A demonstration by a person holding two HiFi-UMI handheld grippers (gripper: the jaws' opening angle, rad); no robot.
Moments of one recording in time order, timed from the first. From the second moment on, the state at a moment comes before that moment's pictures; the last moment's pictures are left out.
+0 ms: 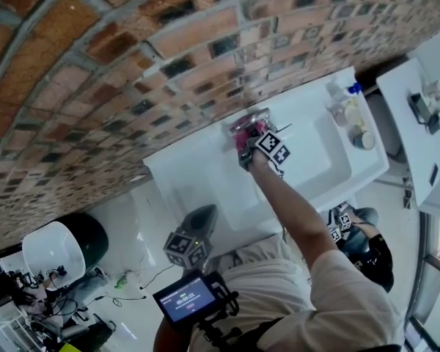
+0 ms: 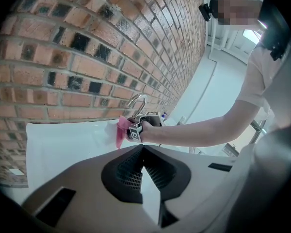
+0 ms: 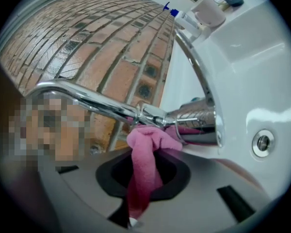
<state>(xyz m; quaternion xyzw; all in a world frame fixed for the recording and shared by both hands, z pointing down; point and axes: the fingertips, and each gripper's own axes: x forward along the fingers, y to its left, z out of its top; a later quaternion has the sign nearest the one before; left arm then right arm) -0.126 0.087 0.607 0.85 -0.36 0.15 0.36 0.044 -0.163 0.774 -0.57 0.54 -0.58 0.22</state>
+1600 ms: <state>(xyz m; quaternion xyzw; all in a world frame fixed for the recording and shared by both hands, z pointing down) -0.093 0.092 0.596 0.86 -0.36 0.14 0.35 0.037 -0.151 0.641 -0.49 0.83 -0.27 -0.03</state>
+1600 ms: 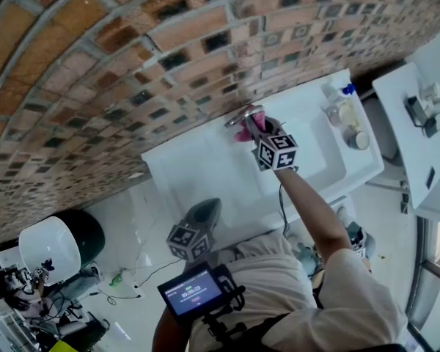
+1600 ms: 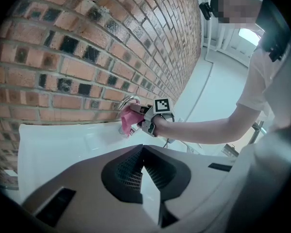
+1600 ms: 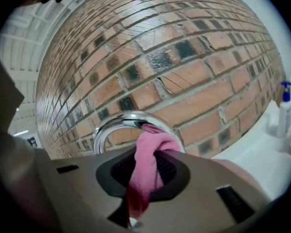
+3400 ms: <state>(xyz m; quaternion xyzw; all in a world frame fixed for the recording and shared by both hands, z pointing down) -0.115 0.097 0.606 0.85 -0.36 0.14 0.36 -0.097 -0.103 0.651 -0.39 0.89 -0.07 -0.20</state>
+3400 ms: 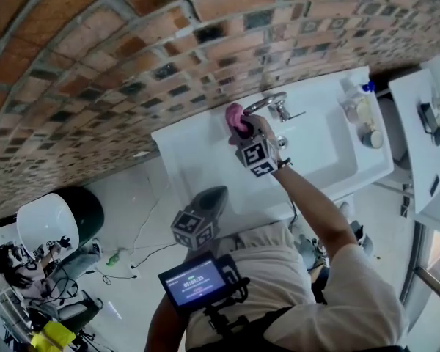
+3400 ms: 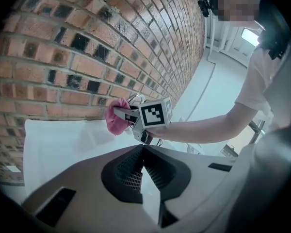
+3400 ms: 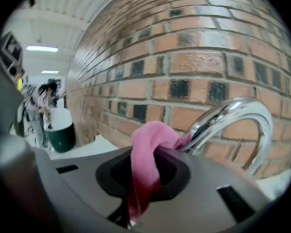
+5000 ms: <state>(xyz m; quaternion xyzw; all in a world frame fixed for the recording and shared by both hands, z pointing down) -0.101 0.104 0.601 0.85 -0.35 0.14 0.36 0.110 -0.182 0.642 -0.29 0.83 0.07 -0.47</state>
